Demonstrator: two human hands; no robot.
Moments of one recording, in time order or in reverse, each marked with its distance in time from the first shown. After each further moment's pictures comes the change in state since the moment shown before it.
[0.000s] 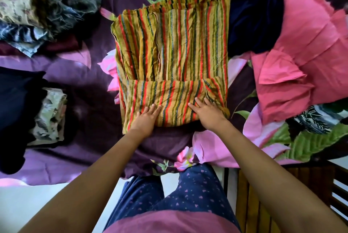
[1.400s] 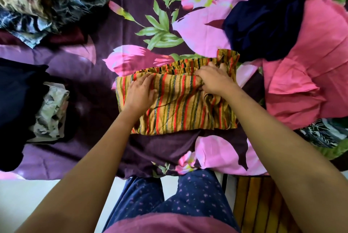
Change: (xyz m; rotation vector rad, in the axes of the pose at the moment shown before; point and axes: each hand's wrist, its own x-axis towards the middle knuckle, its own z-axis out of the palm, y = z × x) left_hand 0.017 -0.036 -0.065 -0.423 0.594 -0.112; right_hand 0.050 0.016 -0.111 0.065 0.259 -0.032
